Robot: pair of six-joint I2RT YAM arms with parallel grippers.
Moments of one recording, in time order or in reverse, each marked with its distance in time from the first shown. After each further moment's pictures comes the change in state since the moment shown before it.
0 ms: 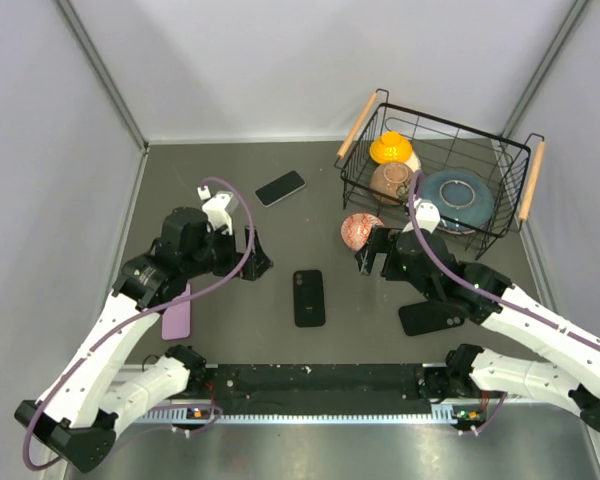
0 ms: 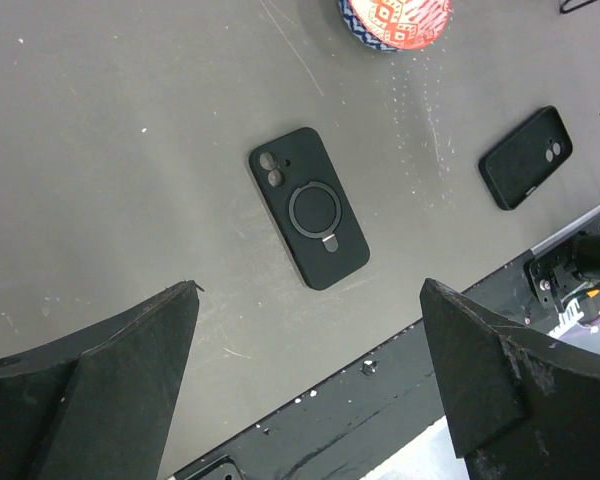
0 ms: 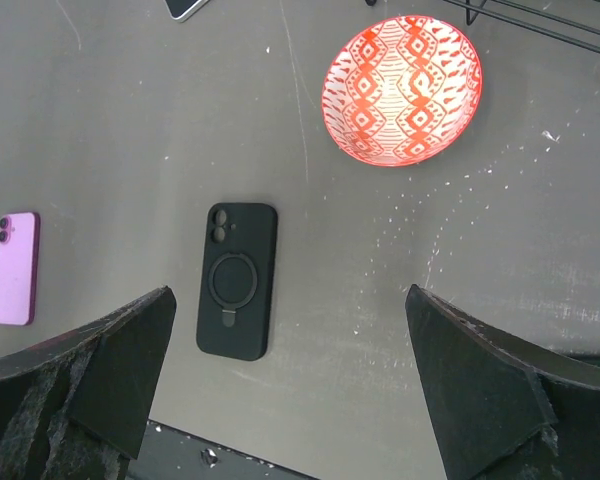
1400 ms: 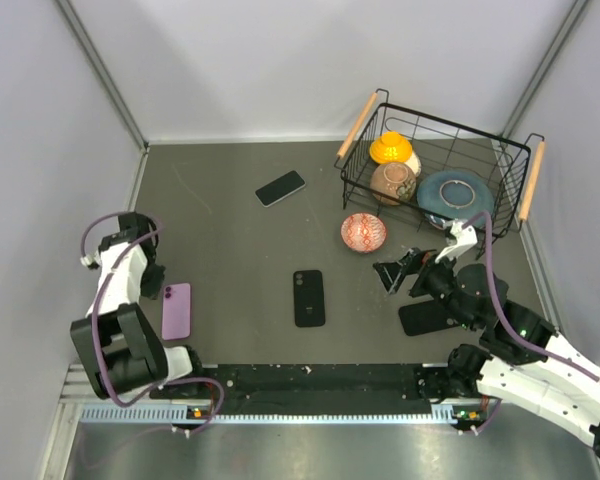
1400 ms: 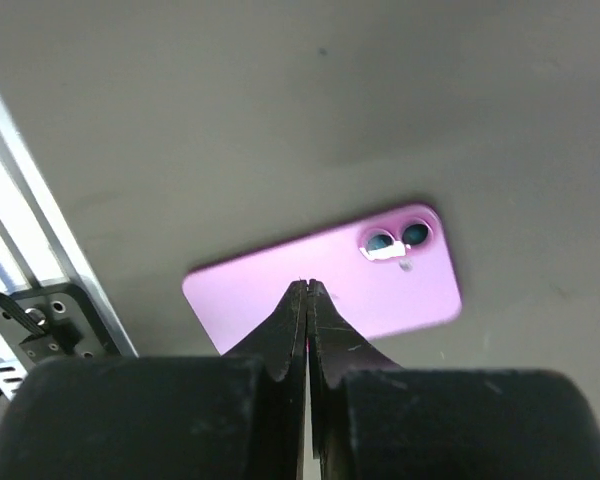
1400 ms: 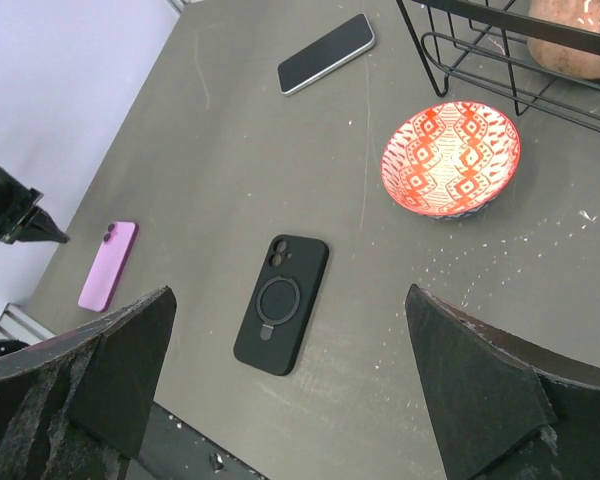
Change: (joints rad) left arm 0.806 0.406 -0.141 -0.182 -0.583 -0.583; right arm 0.000 -0.418 -0.243 0.186 -0.080 -0.147
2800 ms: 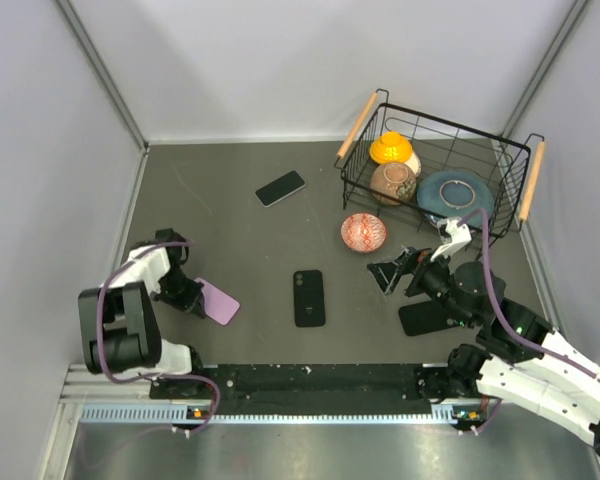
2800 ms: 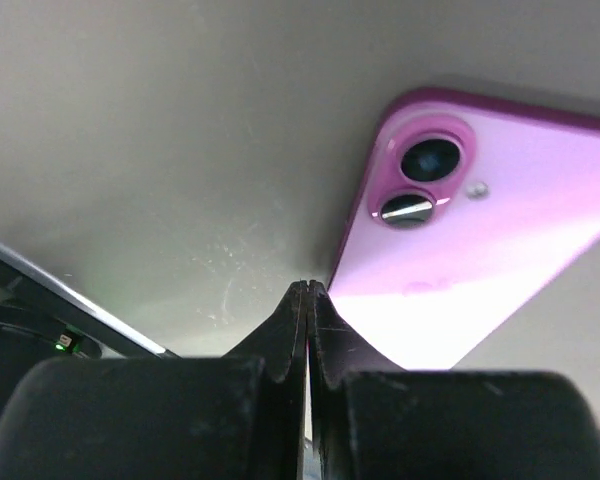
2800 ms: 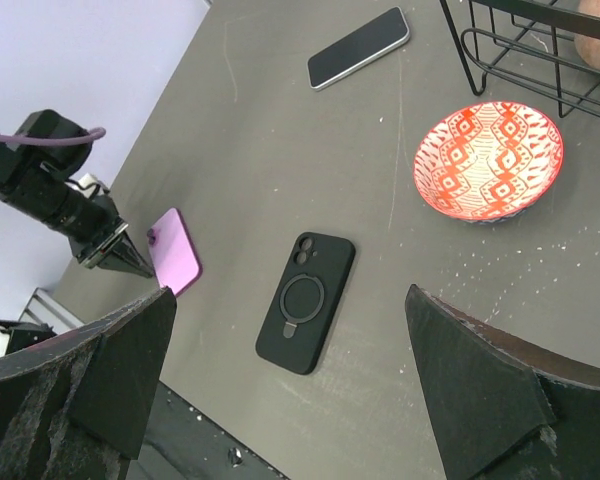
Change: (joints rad) left arm -0.130 0.169 -0.157 0.016 0.363 -0.044; right arm 0.000 0.028 0.002 0.048 -0.055 0.006
